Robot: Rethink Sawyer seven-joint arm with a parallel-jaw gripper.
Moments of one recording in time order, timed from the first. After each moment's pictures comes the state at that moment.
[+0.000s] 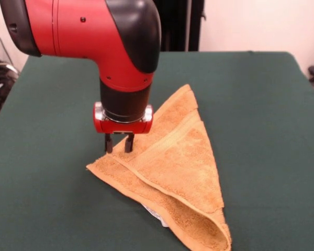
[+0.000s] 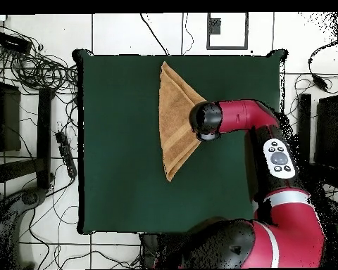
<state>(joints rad) -0.44 -0.33 0.31 1.20 -0.62 0.86 1.77</state>
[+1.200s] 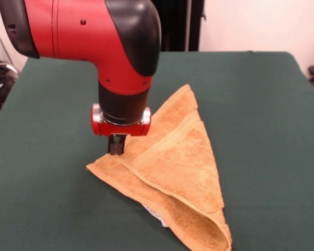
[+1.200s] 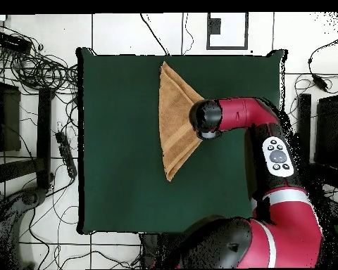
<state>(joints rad) -0.43 -0.32 0.31 1.17 -0.63 0.88 1.77</state>
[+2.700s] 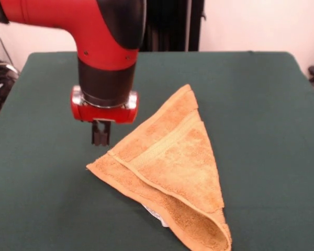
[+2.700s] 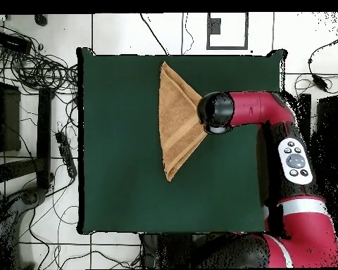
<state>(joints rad) -0.47 -0.42 0.34 1.18 -0.61 0.92 1.77</state>
